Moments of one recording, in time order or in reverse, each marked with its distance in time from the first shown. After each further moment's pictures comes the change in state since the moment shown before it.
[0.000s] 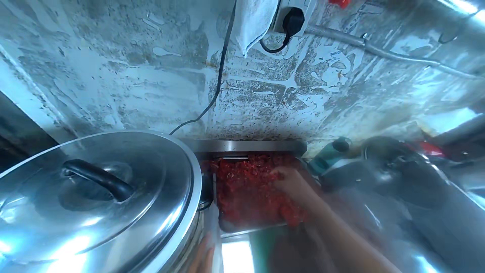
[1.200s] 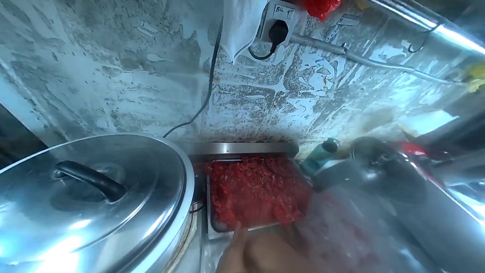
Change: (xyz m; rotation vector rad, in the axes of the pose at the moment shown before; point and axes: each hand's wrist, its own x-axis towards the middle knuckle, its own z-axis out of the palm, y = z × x) left_hand 0.053 0.012 0.084 -0.014 -0.388 -0.232; right_hand -0.111 0.018 0.084 -0.764 -0.584 -0.362
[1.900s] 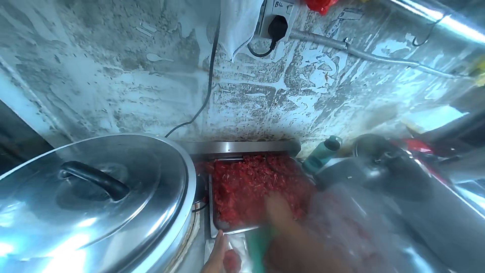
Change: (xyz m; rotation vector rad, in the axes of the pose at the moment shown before) left_hand -0.039 -0.033 -0.020 -0.153 0.047 -0.066; right_hand 0.078 0.119 0.023 -0.099 0.299 0.623
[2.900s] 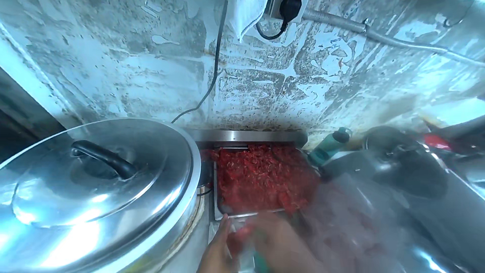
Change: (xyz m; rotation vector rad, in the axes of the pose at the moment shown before) left_hand -0.004 -0.004 0.007 -0.068 0.065 0.032; right_hand -0.145 -0.048 -0.066 0.717 0.034 -0.416
